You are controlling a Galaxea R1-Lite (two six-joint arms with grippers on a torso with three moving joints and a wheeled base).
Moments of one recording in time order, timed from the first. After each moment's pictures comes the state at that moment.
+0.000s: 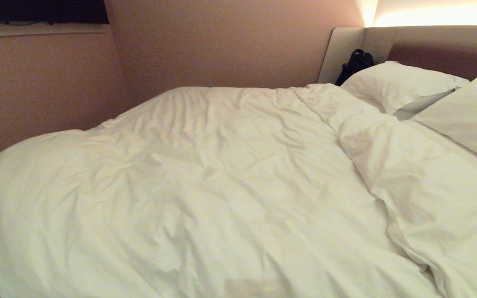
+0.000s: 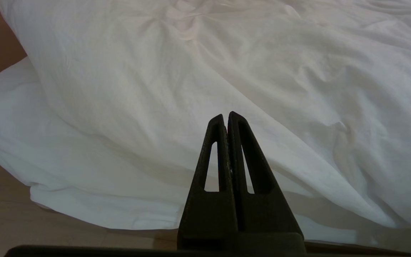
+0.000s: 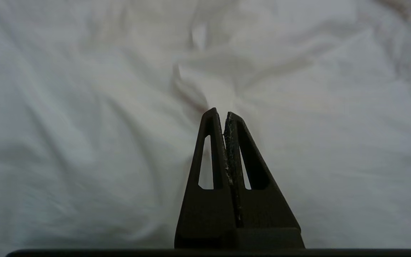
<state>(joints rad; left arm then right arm) 0.00 0.00 0.00 -0.01 0.02 -0.02 0.01 0.00 -0.17 0.22 -0.10 -0.06</state>
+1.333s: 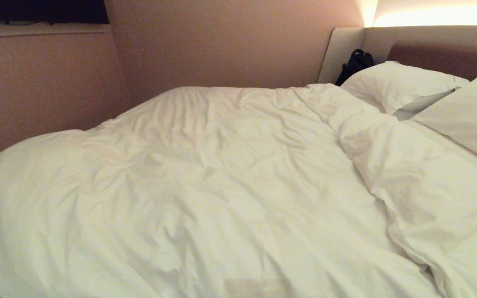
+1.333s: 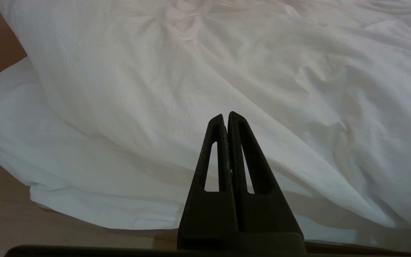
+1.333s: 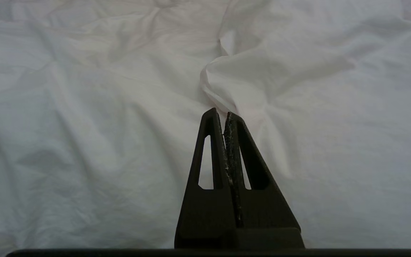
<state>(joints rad) 0.00 0.00 0.00 -0.01 0.02 -0.02 0.01 0.00 0.00 0.00 -0.01 0.00</state>
